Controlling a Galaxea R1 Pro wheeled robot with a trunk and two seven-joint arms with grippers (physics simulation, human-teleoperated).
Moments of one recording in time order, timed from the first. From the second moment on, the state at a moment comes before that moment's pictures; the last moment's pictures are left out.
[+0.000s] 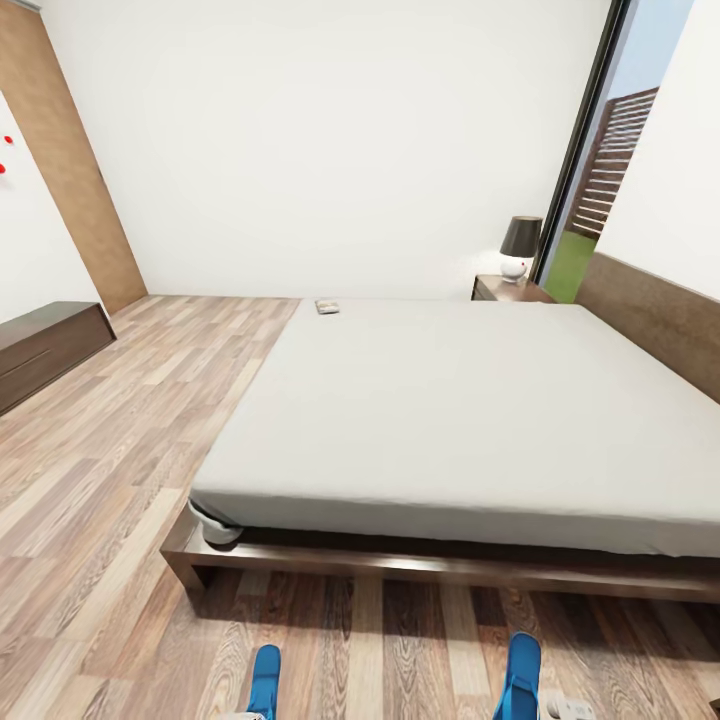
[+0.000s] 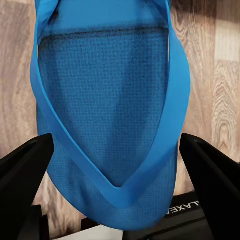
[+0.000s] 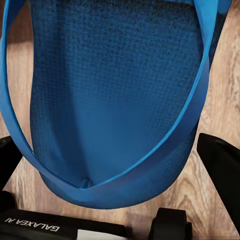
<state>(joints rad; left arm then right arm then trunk) -0.36 0.05 -0.17 -0.14 0.26 -0.07 -0.38 -0.48 -0.21 0.18 0.08 -0.40 -0.14 0.58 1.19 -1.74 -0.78</state>
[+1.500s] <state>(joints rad) -0.37 0.09 -0.18 -0.54 0.25 0.36 -0.14 -0.48 -0.27 0.19 -0.15 -0.40 0.26 0.46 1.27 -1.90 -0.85</state>
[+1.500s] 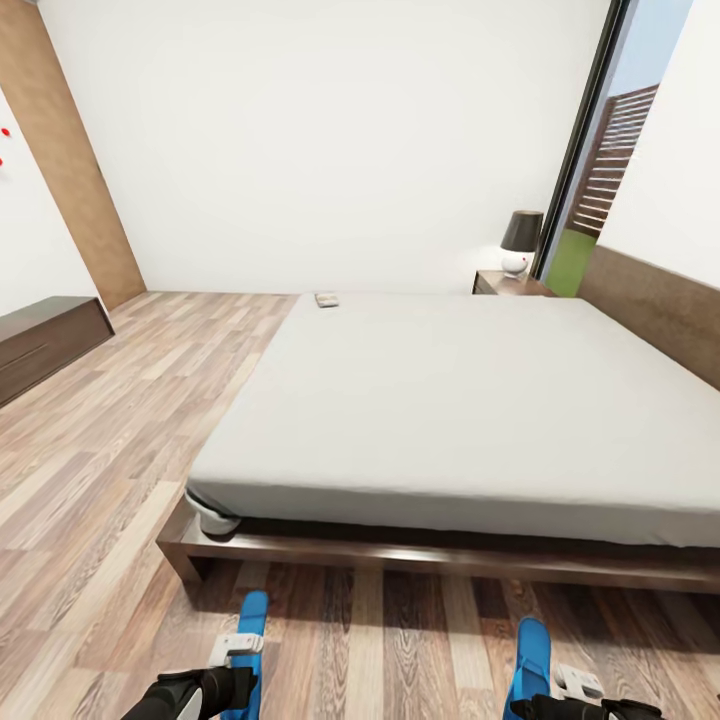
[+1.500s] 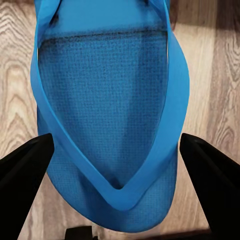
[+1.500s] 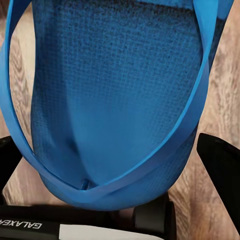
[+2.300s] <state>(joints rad) -0.37 0.09 -0.18 -0.54 0.25 0.36 -0.14 -0.48 -0.27 0.19 -0.15 -0.40 0.25 0.46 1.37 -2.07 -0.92</state>
